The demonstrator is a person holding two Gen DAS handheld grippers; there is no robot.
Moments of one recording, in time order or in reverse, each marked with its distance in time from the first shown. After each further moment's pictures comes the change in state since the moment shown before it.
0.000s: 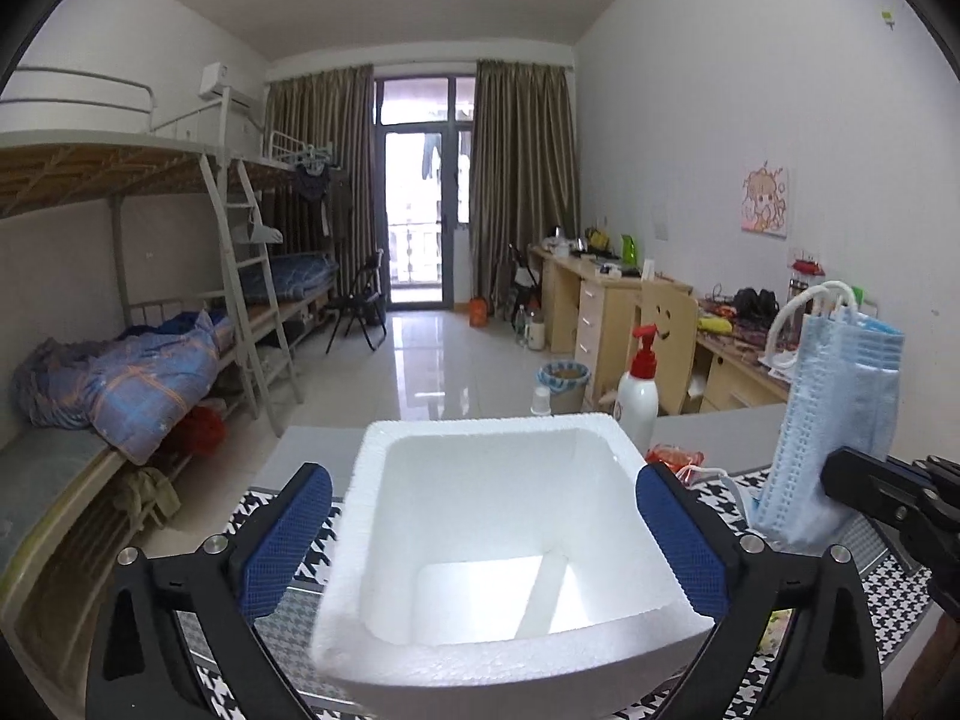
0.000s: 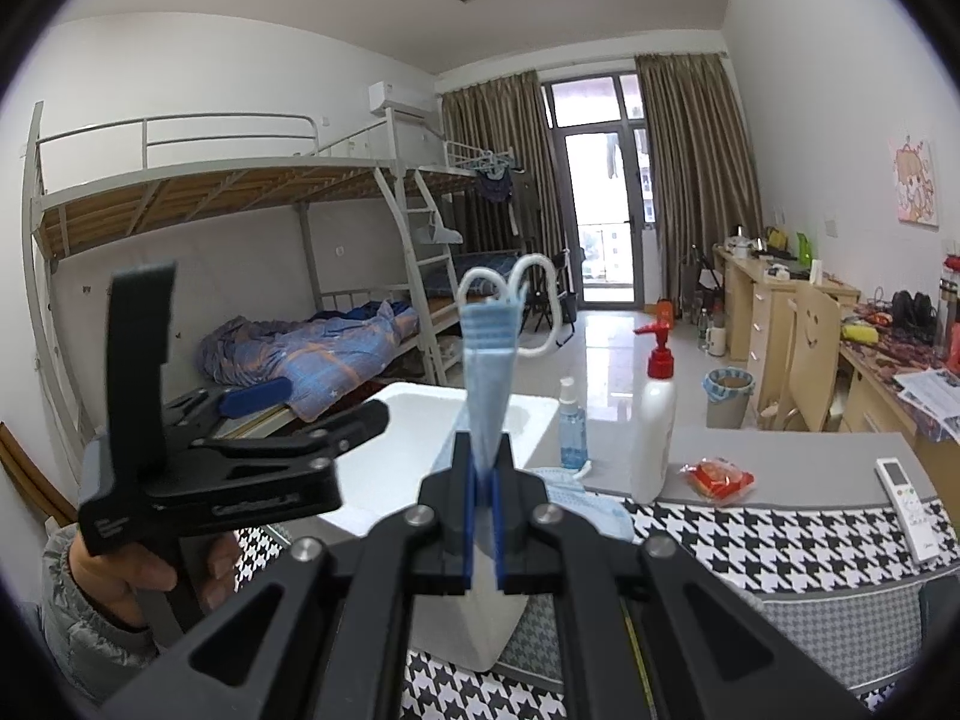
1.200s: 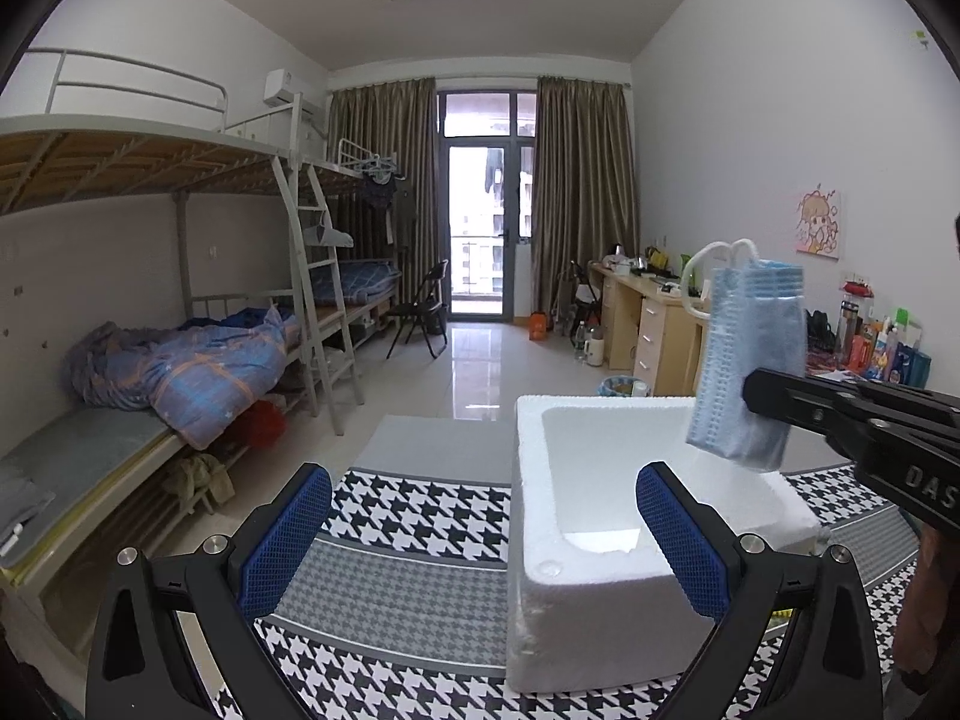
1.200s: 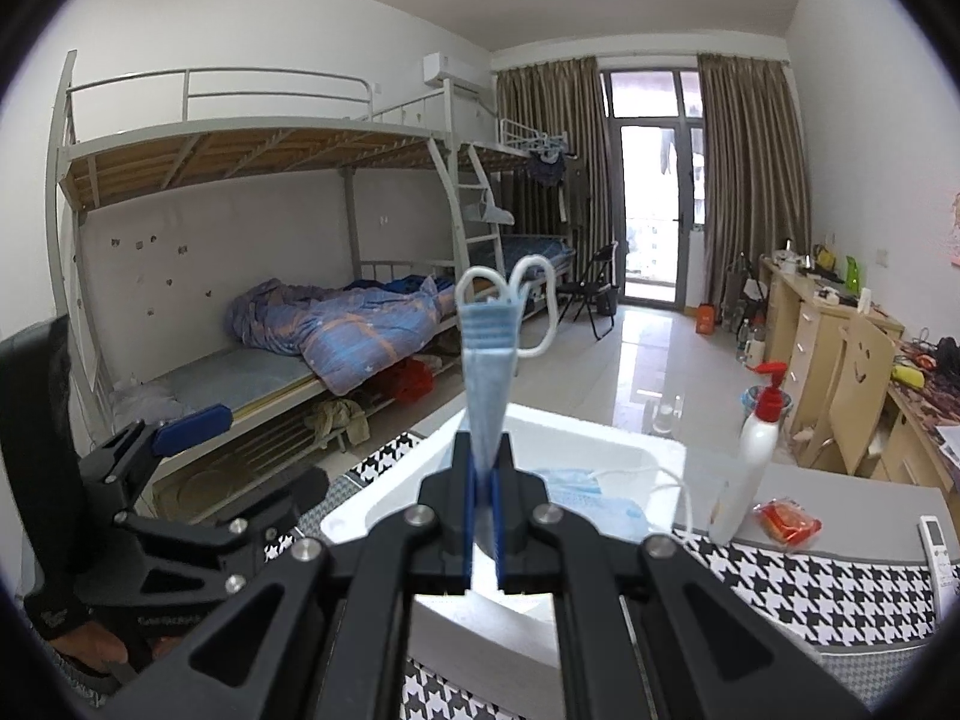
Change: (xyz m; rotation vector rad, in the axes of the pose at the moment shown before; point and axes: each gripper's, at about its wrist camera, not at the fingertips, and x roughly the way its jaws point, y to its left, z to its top) left arm -0.031 0.063 -0.028 -0.048 -0.033 0.136; right arm 0.059 0.044 0.014 -0.093 0.080 0.076
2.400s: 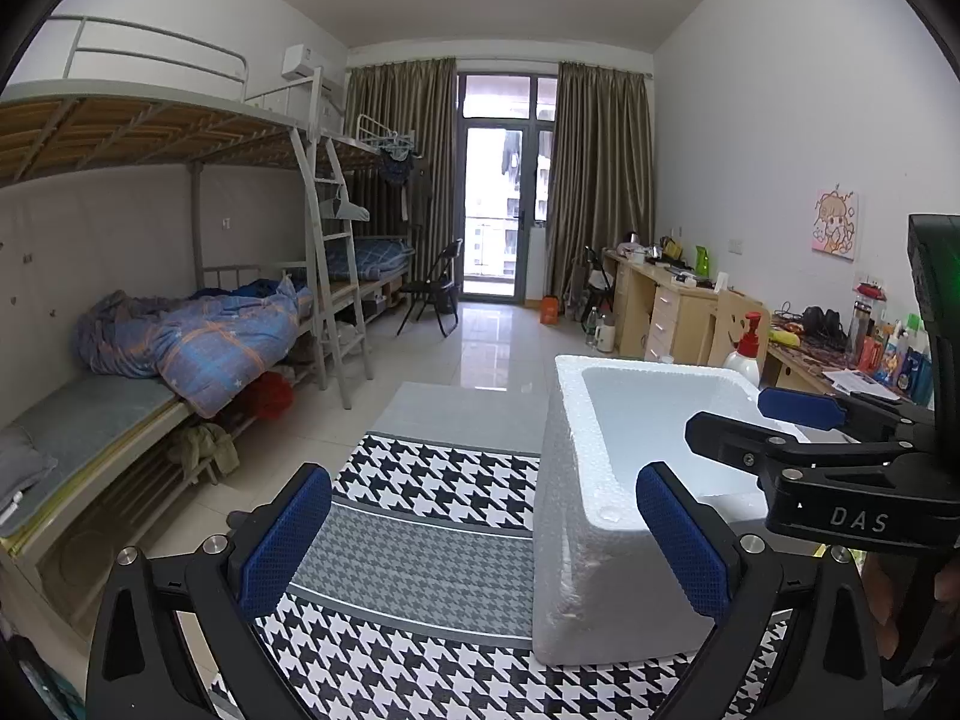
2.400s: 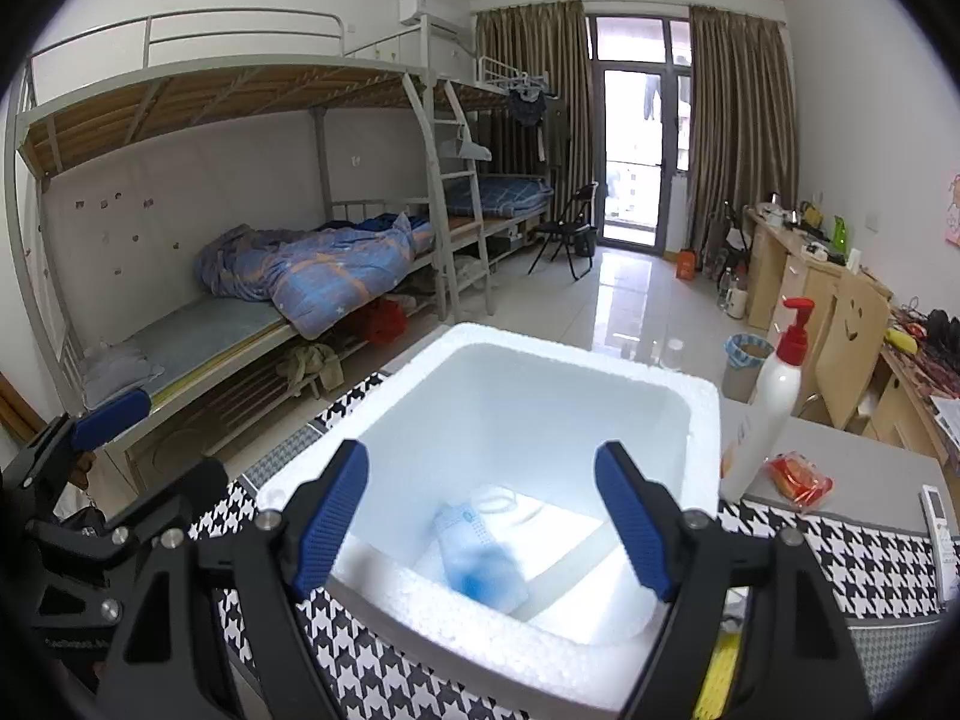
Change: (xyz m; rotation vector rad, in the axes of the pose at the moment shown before) left arm 0.004 0.021 -0.015 -0.043 0.043 0.019; right arm 0.034 0.013 -0.012 0.015 0.138 -0.063
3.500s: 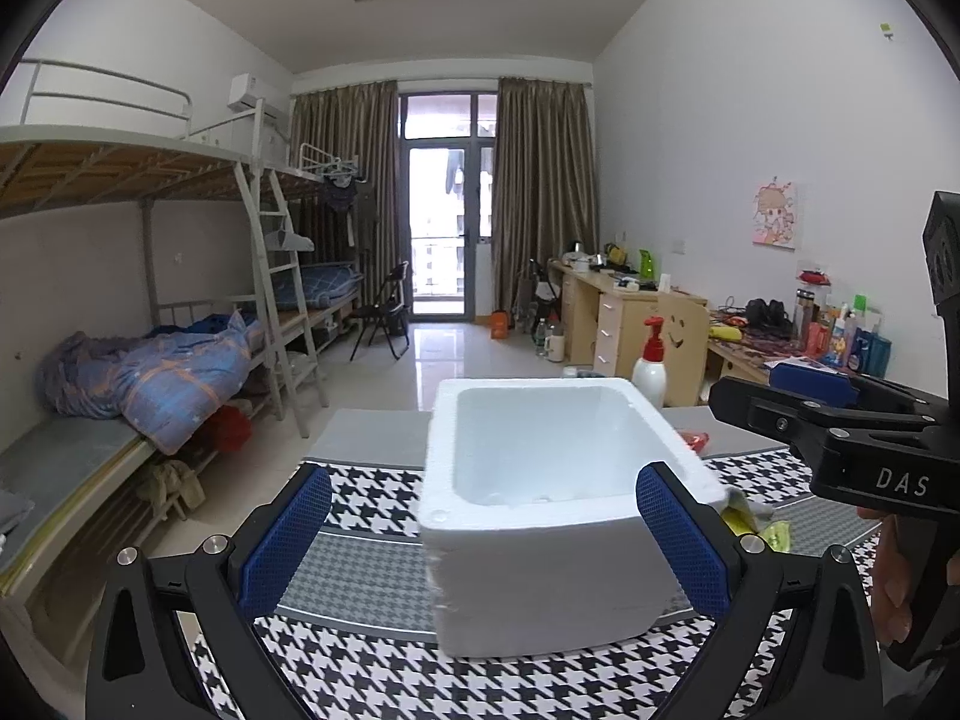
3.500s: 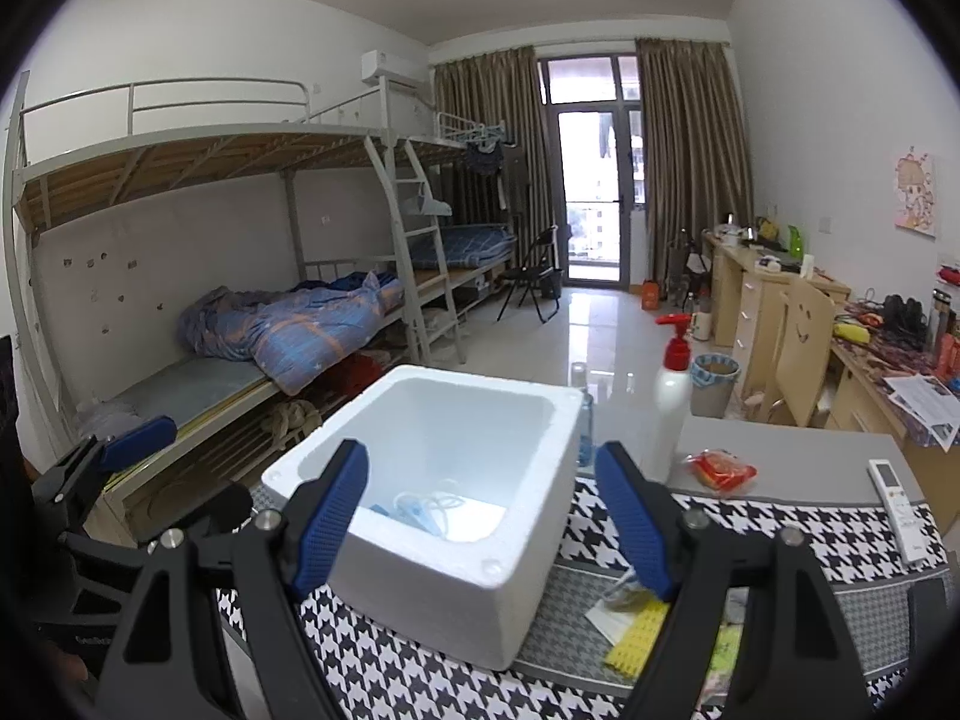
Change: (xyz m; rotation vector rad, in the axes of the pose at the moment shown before) left arm -0.035 -0.057 0.000 0.080 -0.044 -0.118; right arm -0.079 -0.041 -0.018 0.069 -0.134 -0.067
